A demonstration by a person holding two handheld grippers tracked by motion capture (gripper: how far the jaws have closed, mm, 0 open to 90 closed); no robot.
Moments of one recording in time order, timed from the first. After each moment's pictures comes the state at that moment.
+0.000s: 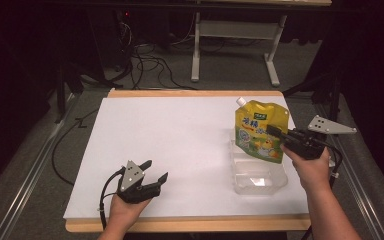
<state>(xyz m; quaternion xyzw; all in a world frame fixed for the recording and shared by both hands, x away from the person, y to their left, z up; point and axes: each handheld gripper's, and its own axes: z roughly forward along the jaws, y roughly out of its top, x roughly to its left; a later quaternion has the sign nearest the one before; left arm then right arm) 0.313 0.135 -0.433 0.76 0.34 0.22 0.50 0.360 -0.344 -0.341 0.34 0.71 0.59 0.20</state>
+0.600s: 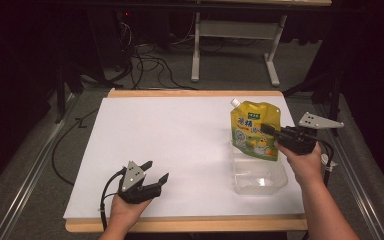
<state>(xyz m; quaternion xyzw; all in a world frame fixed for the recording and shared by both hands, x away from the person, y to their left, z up) 0.313 0.133 -0.435 0.76 0.35 0.22 0.50 0.381 -0.341 -0.355 0.33 0.72 0.57 0.19</state>
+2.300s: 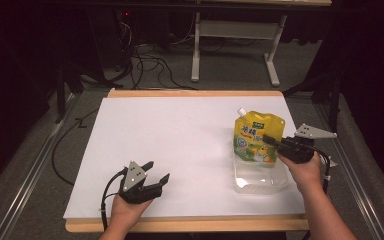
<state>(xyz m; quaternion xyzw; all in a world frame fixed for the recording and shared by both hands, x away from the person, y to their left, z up) 0.313 0.130 -0.437 0.77 0.34 0.22 0.50 0.379 -0.355 -0.399 0.38 0.74 0.53 0.20</state>
